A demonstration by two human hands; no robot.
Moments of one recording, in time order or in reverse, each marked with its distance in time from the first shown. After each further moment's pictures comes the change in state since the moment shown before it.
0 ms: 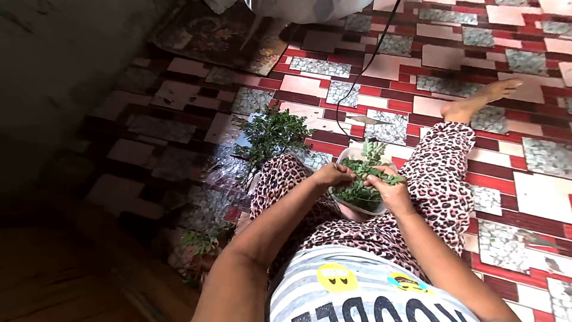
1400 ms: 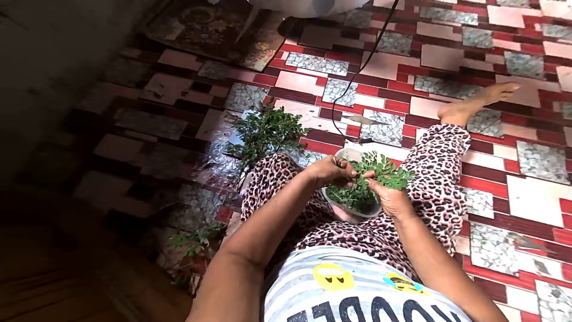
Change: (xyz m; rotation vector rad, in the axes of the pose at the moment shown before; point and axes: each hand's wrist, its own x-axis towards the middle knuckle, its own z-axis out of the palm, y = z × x) left_hand -0.003 0.027 0.003 -0.084 -0.109 0.012; right_hand 0.000 -0.007 -0.011 0.090 -0.018 0.005
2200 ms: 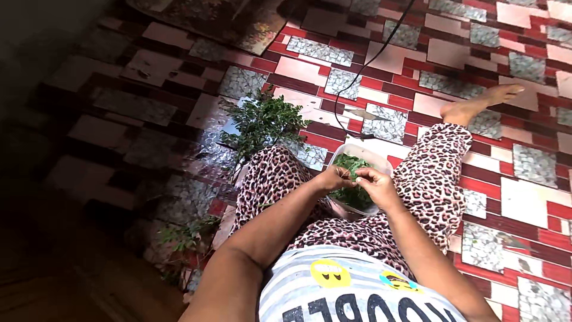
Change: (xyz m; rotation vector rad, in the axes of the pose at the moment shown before) left_hand 0.022 -0.056 0.003 0.138 0.063 0.075; right_hand 0.014 0.010 0.010 -0.362 -0.152 0.080
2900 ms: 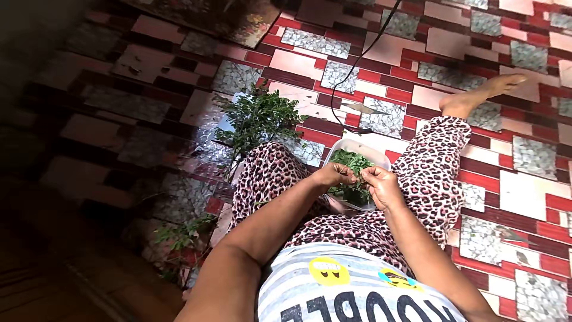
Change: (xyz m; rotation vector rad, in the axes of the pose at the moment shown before) left_hand 0.001 -0.001 0.006 -0.181 -0.029 -0.069; right_hand -0.005 0.005 0.000 0.391 0.175 0.272
